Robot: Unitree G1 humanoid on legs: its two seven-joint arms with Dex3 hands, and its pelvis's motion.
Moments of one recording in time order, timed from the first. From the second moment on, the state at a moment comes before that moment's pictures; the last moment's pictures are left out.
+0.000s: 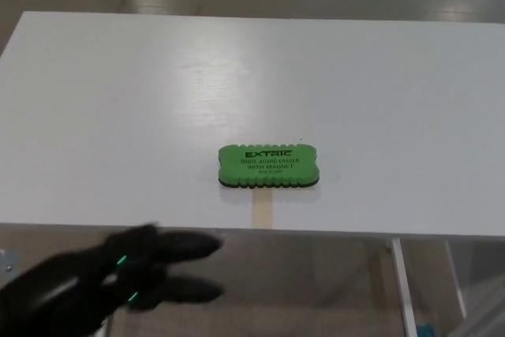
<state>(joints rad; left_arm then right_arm) 0.24 0.62 0.08 -0.45 -0.60 0.04 -0.83 0.09 -0.15 -0.14 0.99 -0.05 -0.57 -0.13</state>
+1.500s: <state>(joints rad) -0.72 0.08 -0.24 0.42 -0.17 0.21 -0.19 0.05 -0.16 -0.10 1.04 -0.08 -0.62 -0.16</state>
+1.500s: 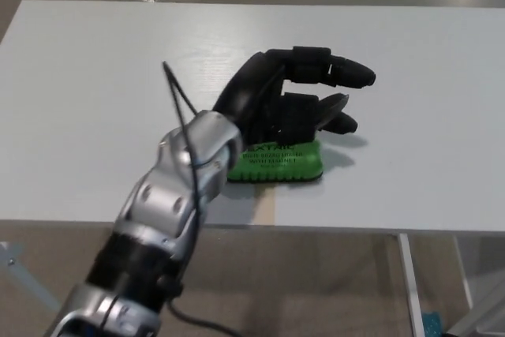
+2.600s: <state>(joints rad) -0.85 -0.05 -0.16 1.00 0.03 -0.03 0.17 0.09 -0.16 -0.09 1.03 -0.09 -0.63 -0.17</state>
